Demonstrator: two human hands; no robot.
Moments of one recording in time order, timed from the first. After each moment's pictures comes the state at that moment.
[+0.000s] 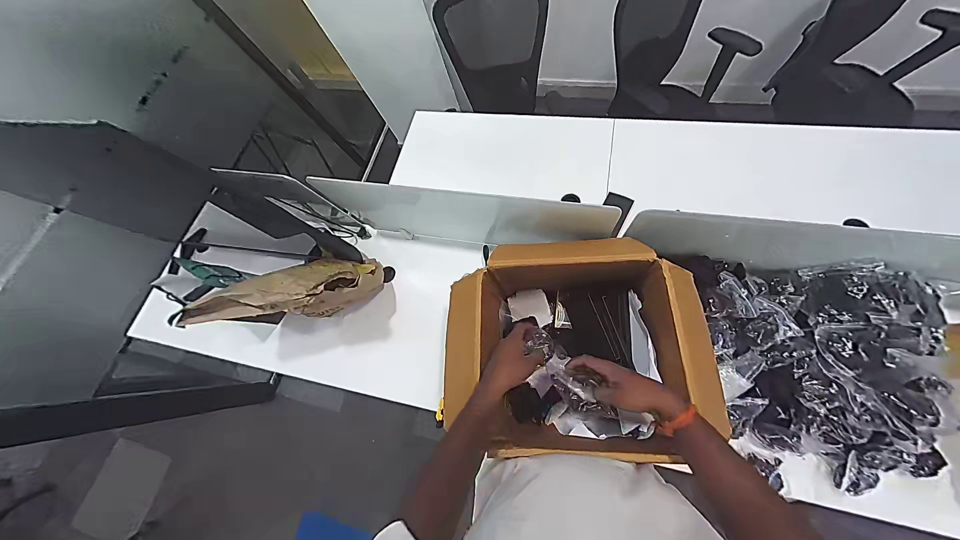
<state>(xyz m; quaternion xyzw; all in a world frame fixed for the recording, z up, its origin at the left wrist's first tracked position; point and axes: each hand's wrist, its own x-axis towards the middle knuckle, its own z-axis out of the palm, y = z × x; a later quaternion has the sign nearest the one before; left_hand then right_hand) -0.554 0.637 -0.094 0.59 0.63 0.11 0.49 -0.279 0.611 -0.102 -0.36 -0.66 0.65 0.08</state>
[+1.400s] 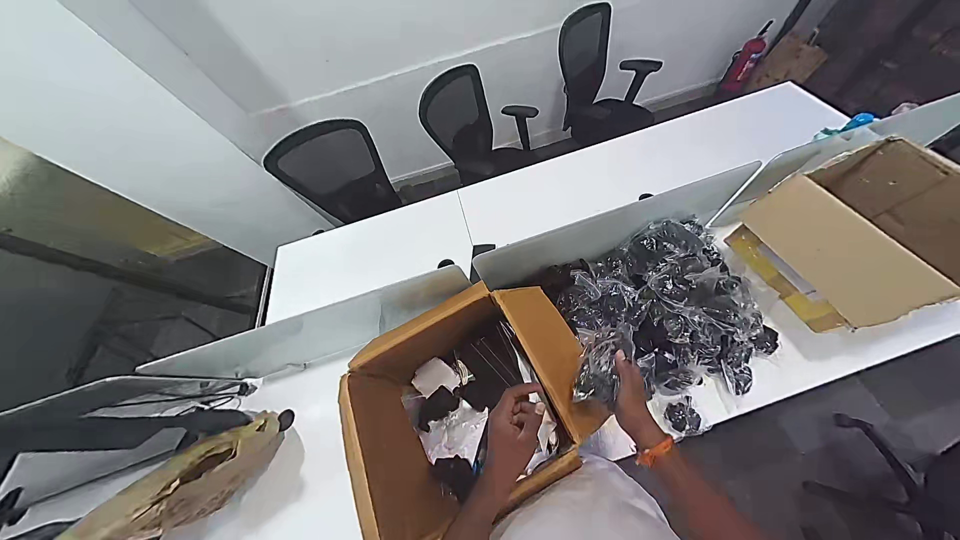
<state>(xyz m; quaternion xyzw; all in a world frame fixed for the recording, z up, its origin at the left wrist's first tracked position) -0.356 0.550 -0.070 0.65 0.38 0.37 0.54 -0.130 0.497 -0.093 -0.66 -0.18 0.37 0.63</state>
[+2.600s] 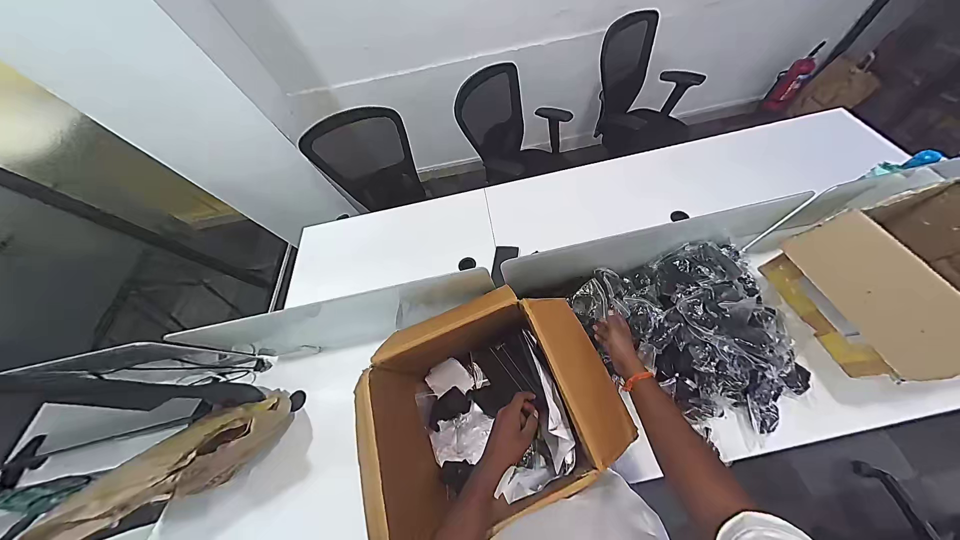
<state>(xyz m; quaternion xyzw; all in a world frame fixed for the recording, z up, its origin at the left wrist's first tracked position) -0.398 0.601 -0.158 0.73 0.47 0.09 0.48 -0.071 0.657 -0.183 -0.68 -0.13 0.45 0.56</state>
